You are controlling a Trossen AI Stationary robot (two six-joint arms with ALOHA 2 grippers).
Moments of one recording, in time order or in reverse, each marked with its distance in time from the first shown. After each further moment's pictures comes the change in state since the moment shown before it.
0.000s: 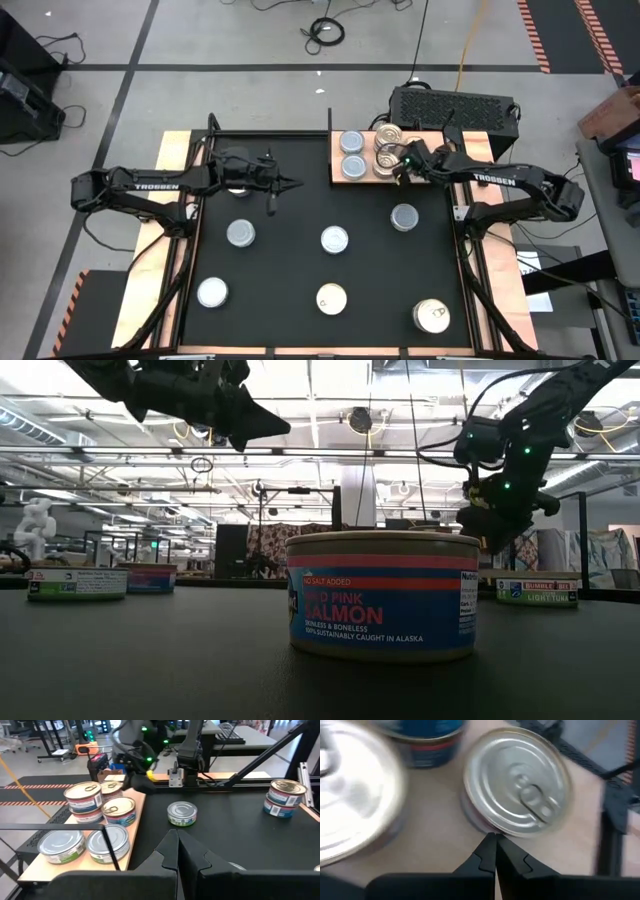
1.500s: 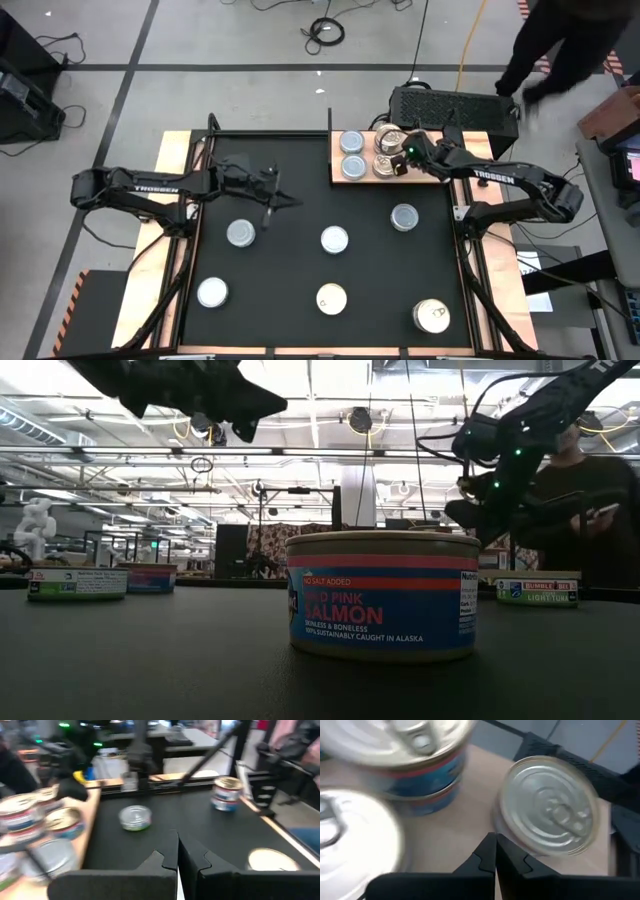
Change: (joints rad) left arm -0.096 0.008 0.000 -0.003 0.143 0.008; right arm -0.076 0.007 0.000 0.161 -0.069 -0.044
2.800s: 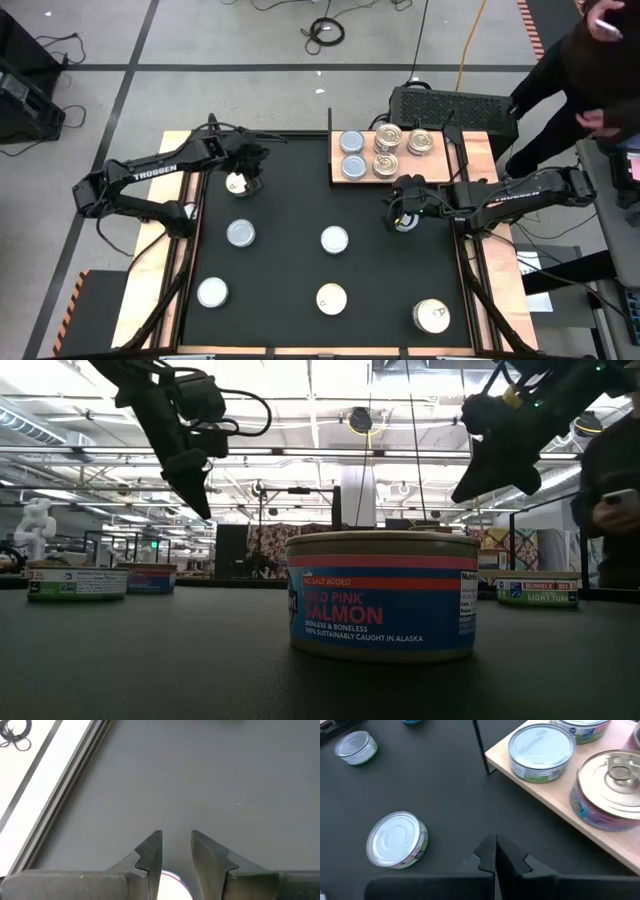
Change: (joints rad) left arm 0.380 0.022 0.190 -0.935 -0.430 0.049; right arm 0.723 -0.193 0.000 -0.023 -0.058 0.316
